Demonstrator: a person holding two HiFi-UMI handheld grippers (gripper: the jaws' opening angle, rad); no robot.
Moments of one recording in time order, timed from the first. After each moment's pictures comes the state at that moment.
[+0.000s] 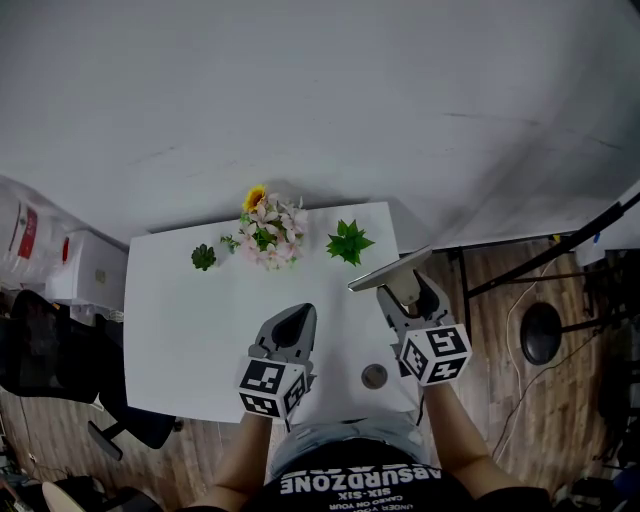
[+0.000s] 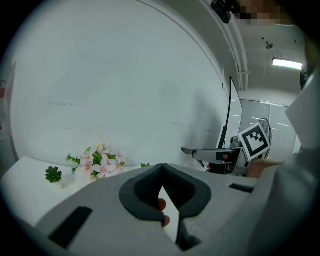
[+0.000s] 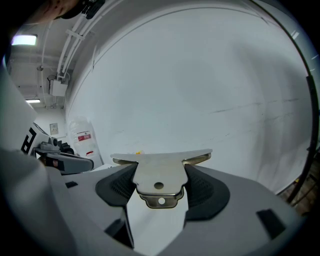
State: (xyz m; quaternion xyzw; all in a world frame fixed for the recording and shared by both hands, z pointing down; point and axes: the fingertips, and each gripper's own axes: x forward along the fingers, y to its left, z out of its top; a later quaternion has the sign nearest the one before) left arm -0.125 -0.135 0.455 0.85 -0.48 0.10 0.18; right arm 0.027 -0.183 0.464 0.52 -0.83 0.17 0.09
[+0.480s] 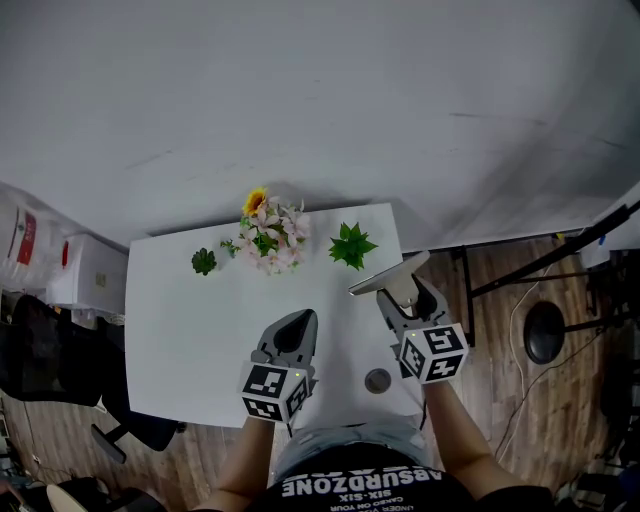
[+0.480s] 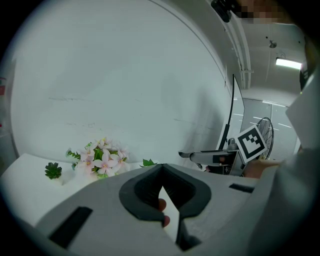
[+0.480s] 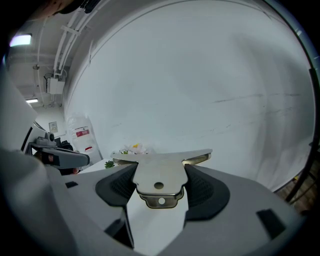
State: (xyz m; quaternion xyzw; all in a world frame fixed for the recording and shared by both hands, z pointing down) left arm -0.127 -0.143 0.470 0.85 -0.48 0.11 0.20; right arm 0.025 -0.194 0.495 0.52 -0.83 0.19 0.11
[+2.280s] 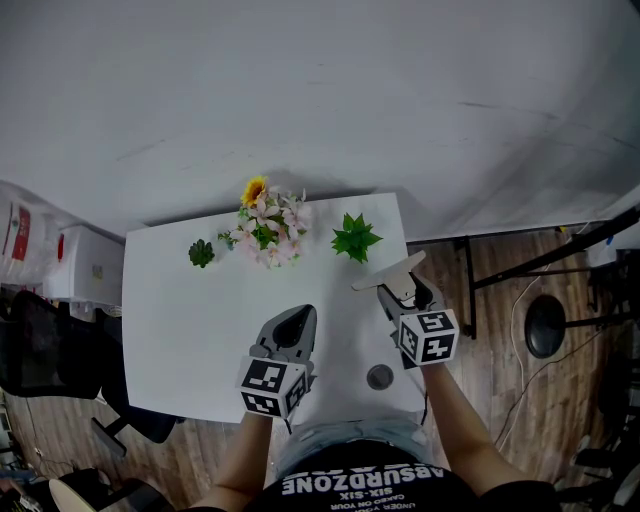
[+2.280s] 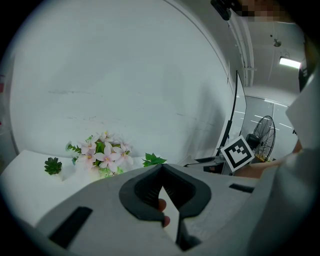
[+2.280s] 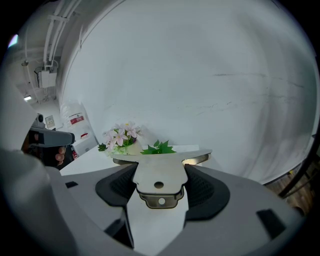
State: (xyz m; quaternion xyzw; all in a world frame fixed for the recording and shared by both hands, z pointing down) left arm -0.134 -0.151 0.492 0.84 -0.48 0.13 0.21; right arm 0.027 -0.209 0.572 0.50 -0.81 0.24 0.19
